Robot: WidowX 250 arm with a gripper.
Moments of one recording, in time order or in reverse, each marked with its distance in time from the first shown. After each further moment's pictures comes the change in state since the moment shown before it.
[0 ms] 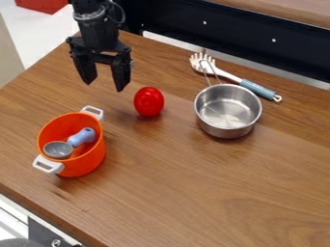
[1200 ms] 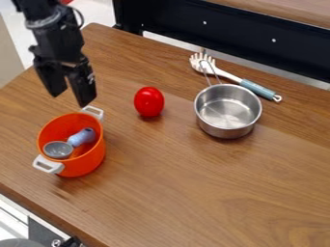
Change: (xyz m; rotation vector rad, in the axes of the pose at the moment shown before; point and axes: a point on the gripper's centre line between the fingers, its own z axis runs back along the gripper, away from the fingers) arm -0.063 0.013 0.019 -0.063 0.022 -0.152
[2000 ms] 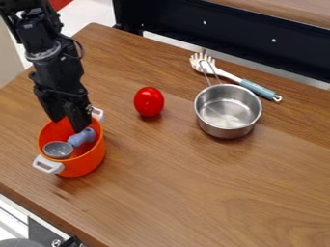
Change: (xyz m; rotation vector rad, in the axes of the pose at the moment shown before) arm -0.017 -0.005 -0.025 0.023 0.006 -0.018
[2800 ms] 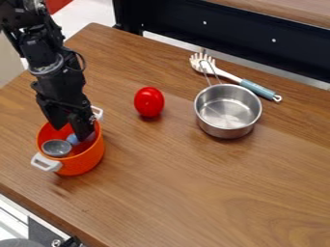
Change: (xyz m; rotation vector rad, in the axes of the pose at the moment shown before) arm -0.001 0.002 -0.015 0.040 -0.043 0.013
